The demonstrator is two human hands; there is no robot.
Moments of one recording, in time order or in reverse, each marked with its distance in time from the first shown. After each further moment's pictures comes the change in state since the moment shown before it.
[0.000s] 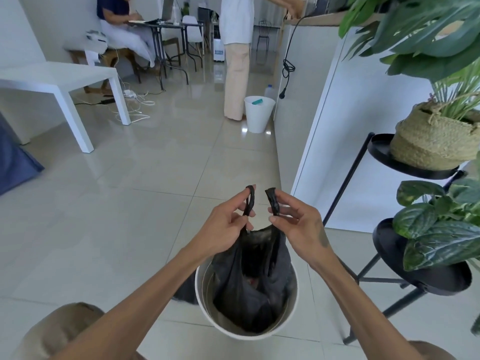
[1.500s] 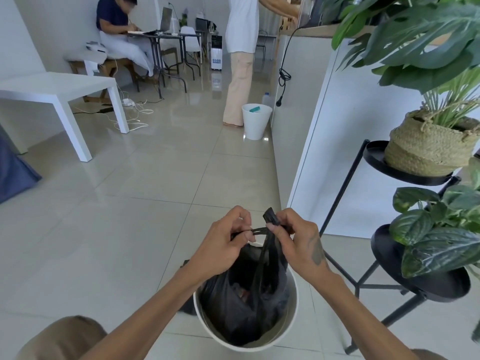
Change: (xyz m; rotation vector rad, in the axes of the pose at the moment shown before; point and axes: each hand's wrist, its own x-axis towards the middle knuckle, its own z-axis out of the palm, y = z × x) left_hand -0.017 0.004 0.005 0.021 0.022 0.104; right_hand -0.001 0.023 0.001 -0.341 0.088 -0.435
